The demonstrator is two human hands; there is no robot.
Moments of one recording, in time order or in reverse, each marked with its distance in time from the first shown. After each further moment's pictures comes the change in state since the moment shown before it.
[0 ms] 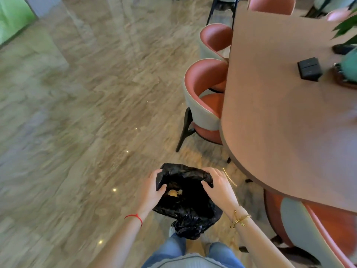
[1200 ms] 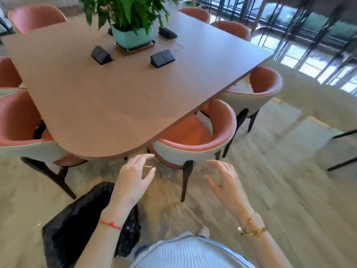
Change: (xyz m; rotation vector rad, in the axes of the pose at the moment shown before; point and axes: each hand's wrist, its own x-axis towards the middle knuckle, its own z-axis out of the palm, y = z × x) left_hand -0.189 0.280 0.160 0.196 -0.441 0.998; right_hand -0.414 0.160 -0.106 0.100 0.766 0.613
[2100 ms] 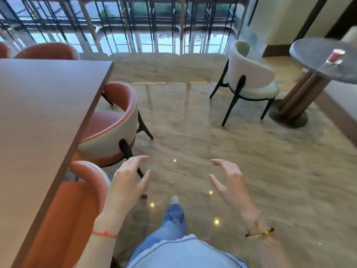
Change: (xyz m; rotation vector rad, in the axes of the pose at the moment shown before) left_hand 0.277 0.365 0.300 -0.096 -0.466 0.607; right_hand 0.026 0.324 -0.250 -0.019 0.524 0.669
